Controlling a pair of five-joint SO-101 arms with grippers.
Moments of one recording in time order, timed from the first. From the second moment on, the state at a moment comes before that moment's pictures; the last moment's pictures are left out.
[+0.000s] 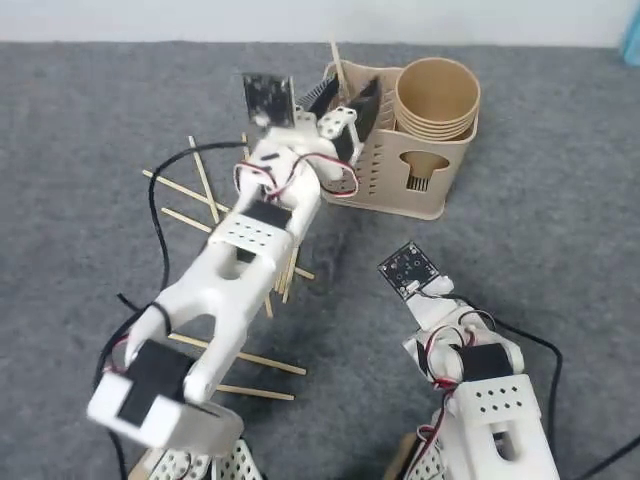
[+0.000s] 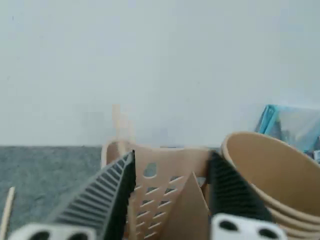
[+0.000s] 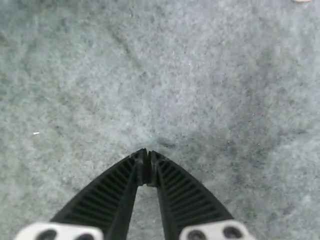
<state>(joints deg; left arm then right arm) 15.9 -0.7 31.4 -9.3 21.6 -12.5 -67.0 83.6 57.4 27.6</state>
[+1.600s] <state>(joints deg) -94.0 -15.5 32.7 30.0 21.6 -65.5 -44.9 58.6 47.8 12.2</state>
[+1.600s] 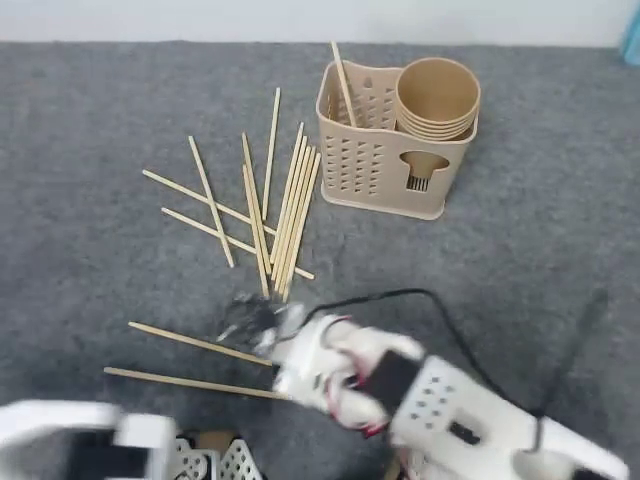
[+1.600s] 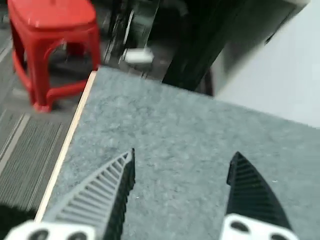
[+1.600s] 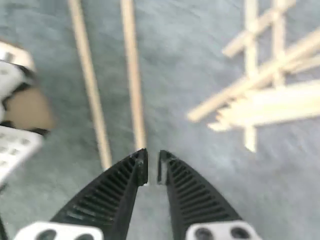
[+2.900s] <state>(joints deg) -96.2 25.8 -10.3 46.1 21.6 -69.5 34.1 -6.5 33.1 11.6</state>
